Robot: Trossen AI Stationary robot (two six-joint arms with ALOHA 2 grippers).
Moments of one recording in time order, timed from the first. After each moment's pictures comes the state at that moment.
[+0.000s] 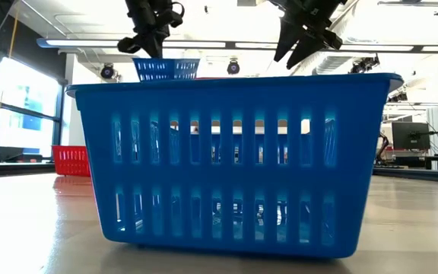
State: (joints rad) left arm 0.96 1.82 2.18 -1.54 0.18 -0.33; right arm -0.08 1.38 1.29 -0.84 0.41 0.68
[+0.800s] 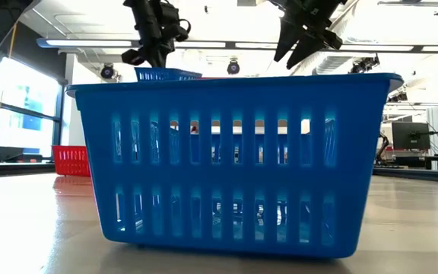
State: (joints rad) left arm 0.96 1.91 2.17 -1.57 0.20 -0.34; right arm -0.08 1.38 1.29 -0.84 0.41 0.68
